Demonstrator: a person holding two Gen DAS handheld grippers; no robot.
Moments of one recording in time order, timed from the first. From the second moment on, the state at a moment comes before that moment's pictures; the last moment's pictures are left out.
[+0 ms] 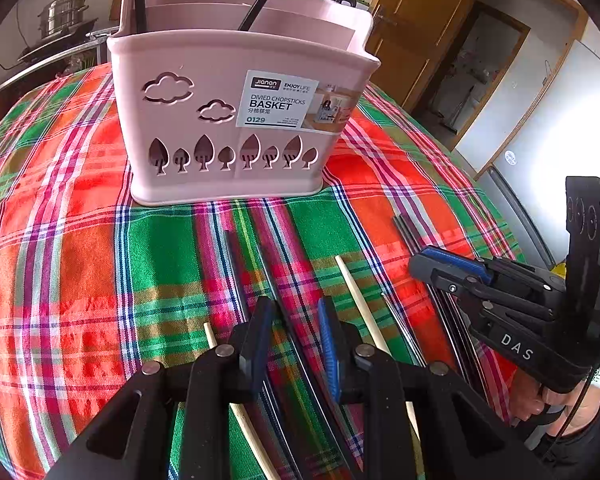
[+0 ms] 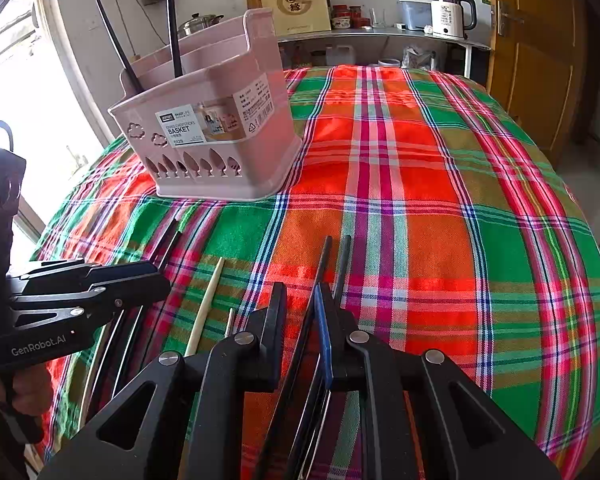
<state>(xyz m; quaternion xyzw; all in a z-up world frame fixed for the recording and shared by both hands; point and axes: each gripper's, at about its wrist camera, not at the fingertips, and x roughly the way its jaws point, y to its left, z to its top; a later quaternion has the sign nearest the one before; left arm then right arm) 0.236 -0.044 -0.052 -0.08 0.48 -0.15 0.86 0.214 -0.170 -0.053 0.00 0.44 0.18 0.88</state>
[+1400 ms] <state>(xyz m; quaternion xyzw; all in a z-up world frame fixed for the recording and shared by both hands) 0.214 -0.022 0.047 -0.09 0.41 -0.16 0.89 0.190 -0.164 0.039 0.00 0.36 0.20 0.91</state>
